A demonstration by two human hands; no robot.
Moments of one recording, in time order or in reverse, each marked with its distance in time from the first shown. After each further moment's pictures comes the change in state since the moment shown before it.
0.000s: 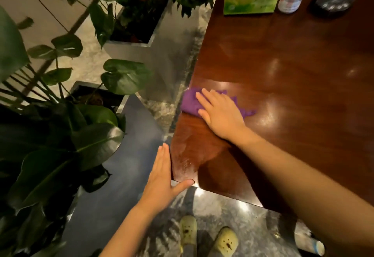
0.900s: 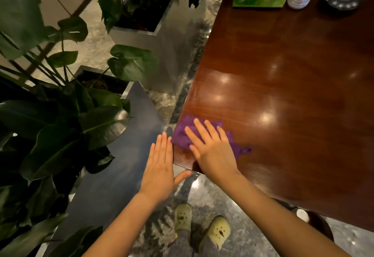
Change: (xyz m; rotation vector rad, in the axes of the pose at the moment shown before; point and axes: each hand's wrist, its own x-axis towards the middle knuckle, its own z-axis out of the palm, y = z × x) left_hand -0.011 -0.007 0.009 0.640 0.074 0.044; right_hand -0.100 -0.077 0.016 -0.033 -0.062 0.030
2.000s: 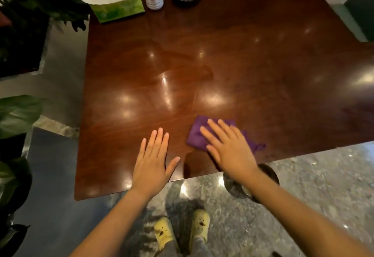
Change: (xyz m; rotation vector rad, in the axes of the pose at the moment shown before) left_hand 0.050 0.171 -0.013 -0.013 0.033 0.479; right_hand -0.175 0.182 -0.012 0.042 0.093 0.425
